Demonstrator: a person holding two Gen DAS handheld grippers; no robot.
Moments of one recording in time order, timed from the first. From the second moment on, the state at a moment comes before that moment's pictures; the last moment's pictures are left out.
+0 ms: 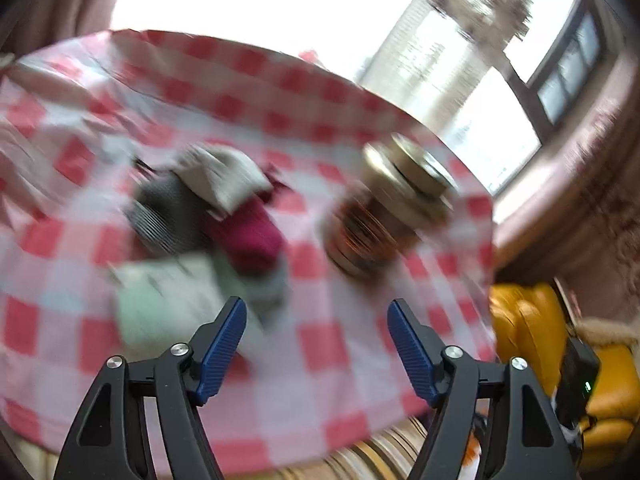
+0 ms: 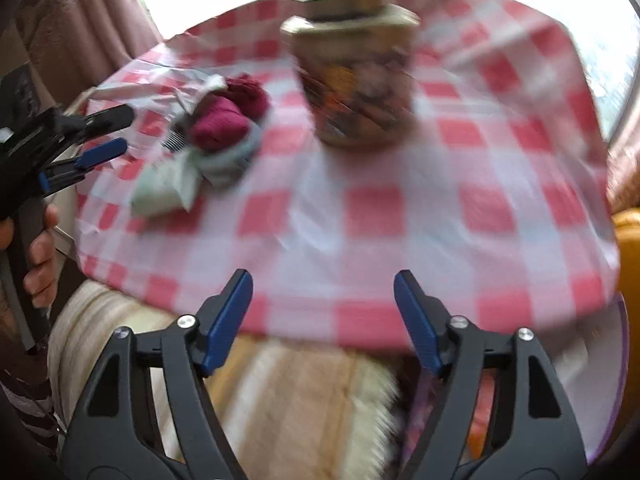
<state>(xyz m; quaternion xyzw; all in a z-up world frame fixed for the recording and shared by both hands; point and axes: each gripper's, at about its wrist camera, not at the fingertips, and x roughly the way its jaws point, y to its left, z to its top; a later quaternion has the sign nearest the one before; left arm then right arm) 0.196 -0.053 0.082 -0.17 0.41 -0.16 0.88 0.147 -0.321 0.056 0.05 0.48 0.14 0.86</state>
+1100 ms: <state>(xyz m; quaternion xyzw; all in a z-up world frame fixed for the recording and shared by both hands) 0.348 0.016 0.012 -0.12 0.48 -0.11 0.86 0.303 -0.155 0.016 -0.03 0.46 0.23 0.86</state>
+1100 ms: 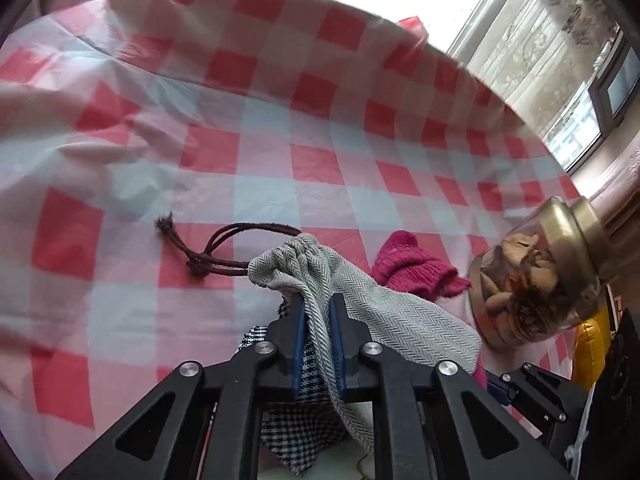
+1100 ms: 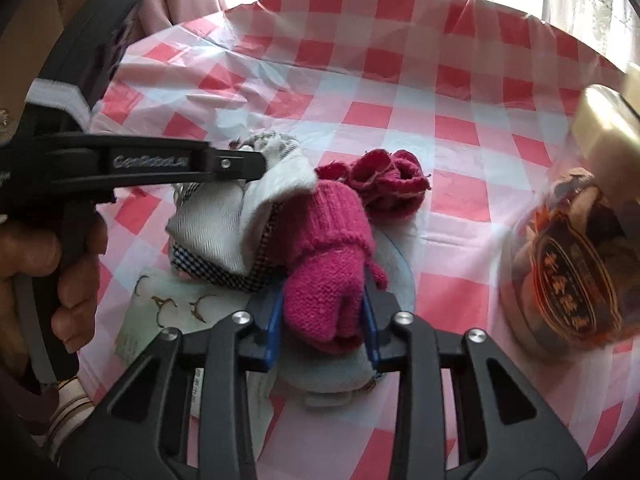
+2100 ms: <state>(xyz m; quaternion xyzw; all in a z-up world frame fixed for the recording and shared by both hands) 0.158 0.043 0.021 -0.31 0.40 -0.11 0.86 0.166 -0.271 0.035 0.05 0.46 0.20 0.86</state>
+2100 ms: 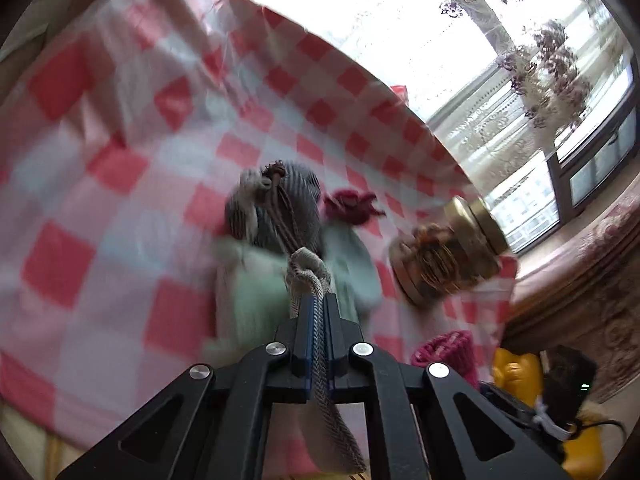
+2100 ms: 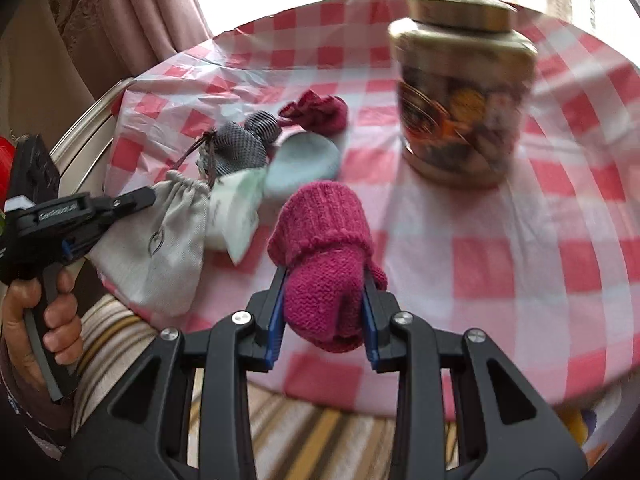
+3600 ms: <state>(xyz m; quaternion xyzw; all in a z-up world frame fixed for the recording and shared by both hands) 0.070 -0.219 0.049 -0.18 0.49 -0.36 0.77 0.030 -0.516 0.048 0.10 0.48 -0.01 0.87</state>
